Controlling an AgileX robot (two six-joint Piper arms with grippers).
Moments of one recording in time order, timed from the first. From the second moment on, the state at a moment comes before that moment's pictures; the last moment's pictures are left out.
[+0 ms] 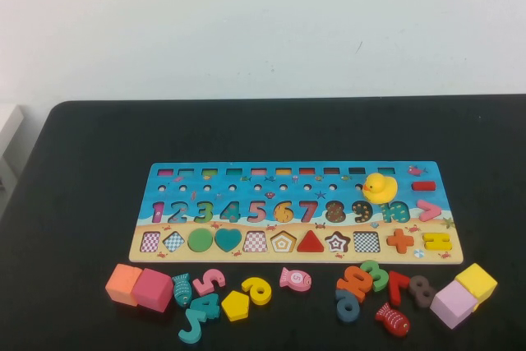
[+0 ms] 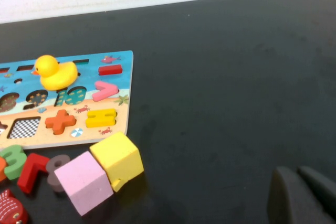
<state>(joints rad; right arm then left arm) 0.05 -0.01 0.02 -0.18 0.42 0.29 -0.03 -0.01 0.02 -0.08 0.35 0.05</state>
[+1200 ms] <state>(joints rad) 0.05 -0.01 0.02 -0.18 0.42 0.29 -0.03 -0.01 0.02 -0.95 0.13 -0.11</state>
